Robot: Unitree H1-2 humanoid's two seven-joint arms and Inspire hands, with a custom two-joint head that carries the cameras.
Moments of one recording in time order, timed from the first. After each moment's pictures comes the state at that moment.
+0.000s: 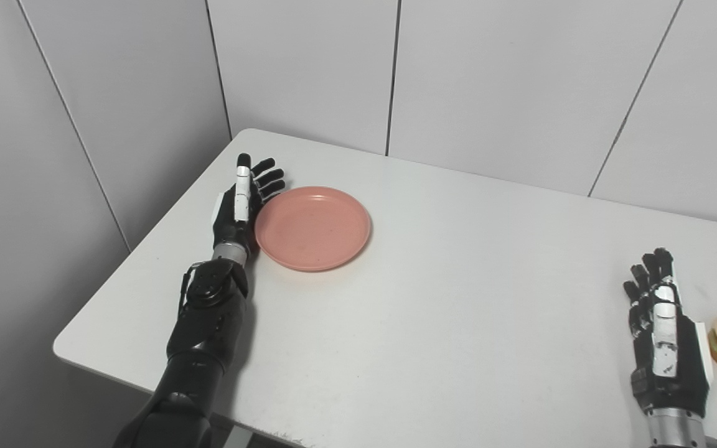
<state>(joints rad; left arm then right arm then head) -0.49 0.23 0.29 0.63 -0.31 -0.12 -0.02 -0.24 -0.06 -0.07 0.18 0.18 -0.21 0.12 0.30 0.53</state>
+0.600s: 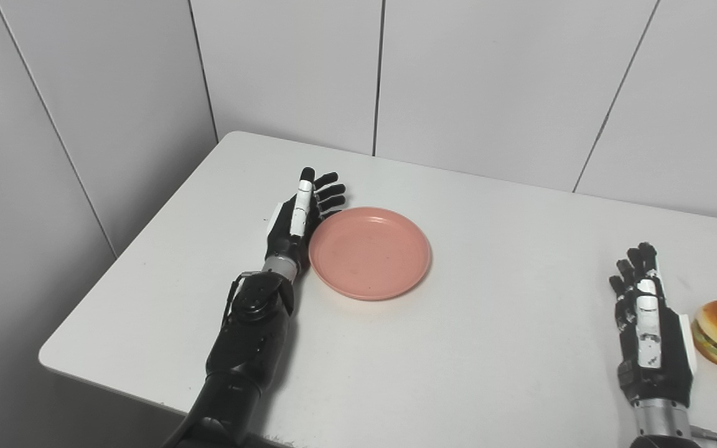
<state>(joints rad) -0.47 0.10 0.19 0.53 -0.26 -0.05 -0.02 -0.25 -0.05 -0.06 0.19 0.18 -0.21 0.12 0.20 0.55</state>
